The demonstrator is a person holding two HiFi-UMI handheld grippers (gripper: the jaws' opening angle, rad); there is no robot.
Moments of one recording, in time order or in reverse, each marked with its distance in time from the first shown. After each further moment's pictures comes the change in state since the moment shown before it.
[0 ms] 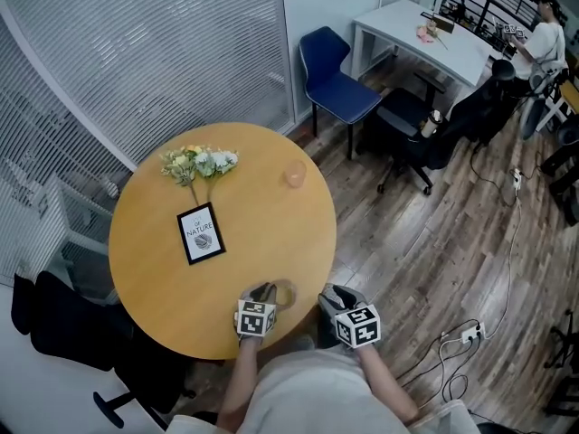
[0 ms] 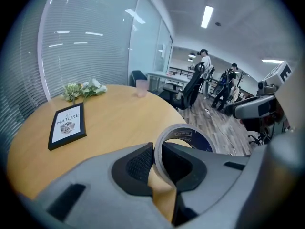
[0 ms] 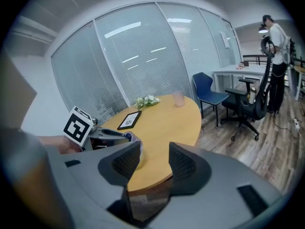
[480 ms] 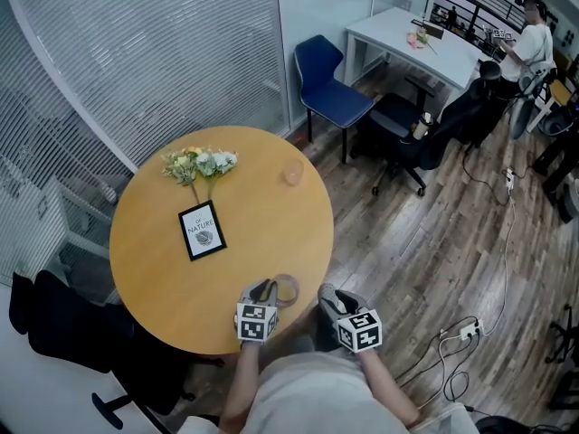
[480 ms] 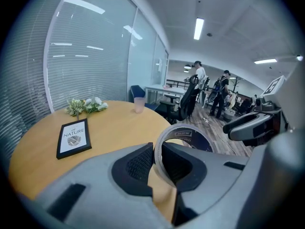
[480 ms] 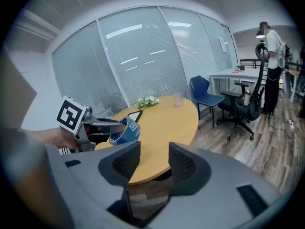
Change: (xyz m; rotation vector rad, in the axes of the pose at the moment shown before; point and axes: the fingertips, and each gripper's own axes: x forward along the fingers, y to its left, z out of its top) left arm -0.054 -0.022 0.022 0.045 -0.164 0.004; right arm -0.037 0.026 -0.025 -0.010 -0.030 -0.042
